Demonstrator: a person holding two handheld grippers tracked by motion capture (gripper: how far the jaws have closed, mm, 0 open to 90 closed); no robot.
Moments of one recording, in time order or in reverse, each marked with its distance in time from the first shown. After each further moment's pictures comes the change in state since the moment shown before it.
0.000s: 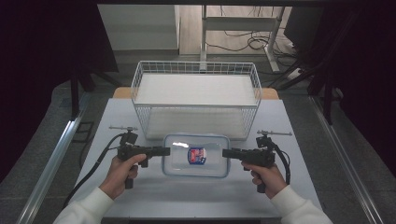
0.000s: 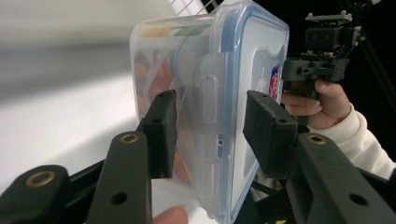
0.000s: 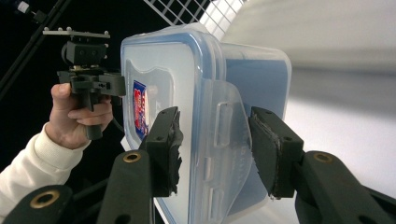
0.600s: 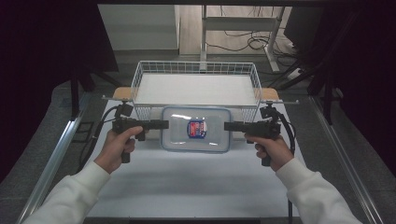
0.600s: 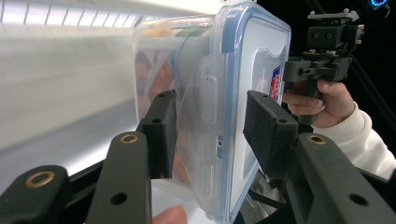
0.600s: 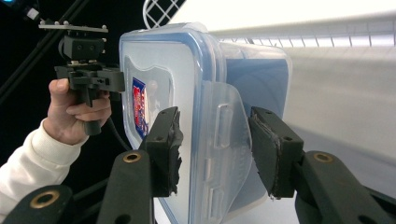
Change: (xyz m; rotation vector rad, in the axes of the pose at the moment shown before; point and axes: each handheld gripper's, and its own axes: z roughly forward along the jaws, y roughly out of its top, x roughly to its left) left arm -0.027 0.072 -0.020 -0.040 -0.006 0.071; right arm 0.036 0.078 -0.014 -0.013 -0.017 -0.080
